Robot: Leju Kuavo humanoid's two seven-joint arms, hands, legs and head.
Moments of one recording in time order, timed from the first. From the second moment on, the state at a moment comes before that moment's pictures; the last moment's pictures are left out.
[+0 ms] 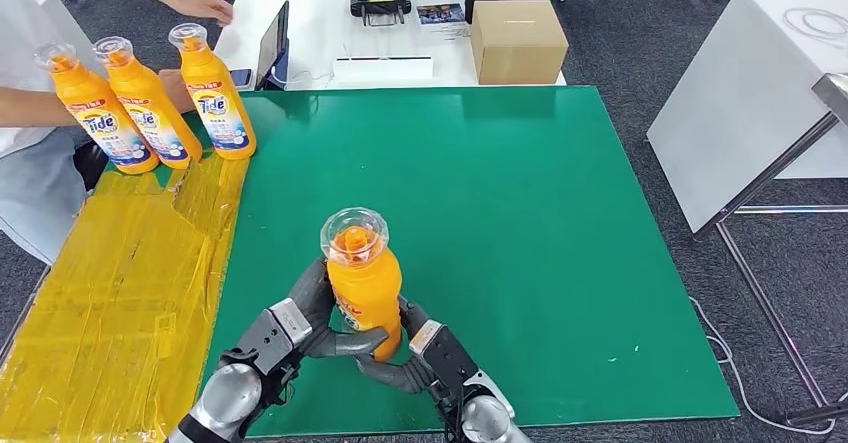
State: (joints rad) left arm -0.15 -0.02 -0.50 -1.51 -0.14 -0.07 -0.40; right arm -0.10 0.15 0.57 -1.15 0.11 0.11 -0.42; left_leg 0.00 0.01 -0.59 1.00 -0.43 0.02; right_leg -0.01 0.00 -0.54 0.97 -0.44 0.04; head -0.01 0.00
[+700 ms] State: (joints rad) left arm -0.14 -0.02 -0.49 -1.50 -0.07 -0.07 -0.41; right arm -0.12 0.15 0.59 -1.10 0.11 0.08 -0.43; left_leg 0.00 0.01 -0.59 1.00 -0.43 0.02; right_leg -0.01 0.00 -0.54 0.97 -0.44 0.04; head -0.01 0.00
